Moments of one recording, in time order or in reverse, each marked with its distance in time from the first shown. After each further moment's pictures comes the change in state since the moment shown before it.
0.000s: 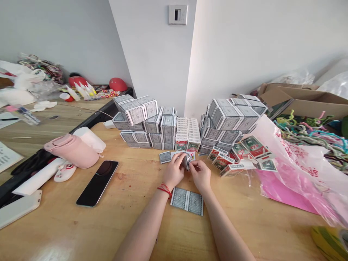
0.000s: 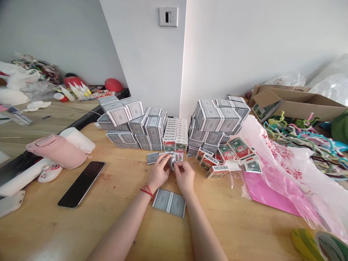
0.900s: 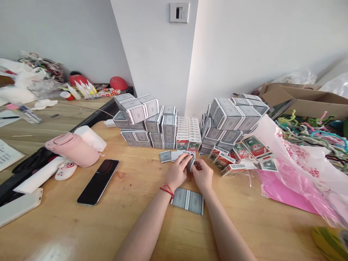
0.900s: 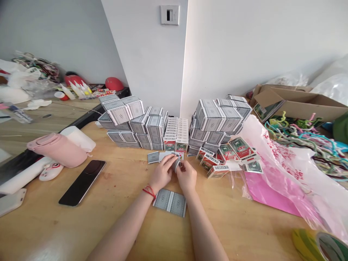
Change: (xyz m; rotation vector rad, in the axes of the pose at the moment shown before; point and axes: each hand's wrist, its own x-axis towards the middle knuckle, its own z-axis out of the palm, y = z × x) left_hand -0.002 0.008 0.003 0.022 -0.099 0.056; right_hand 0.000 -0.008 -0.005 -0.245 0.046 -0.040
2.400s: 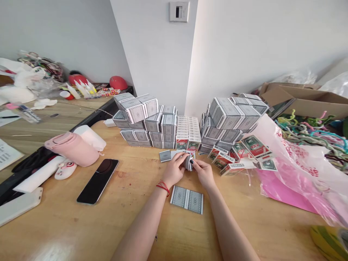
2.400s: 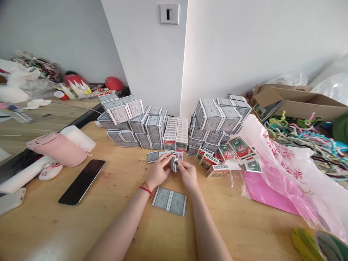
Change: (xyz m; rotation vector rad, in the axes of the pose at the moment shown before) left_hand 0.001 -0.013 -0.005 -0.122 0.028 0.002; right_hand 0.012 0.011 -0.006 0.560 -0.295 0.211
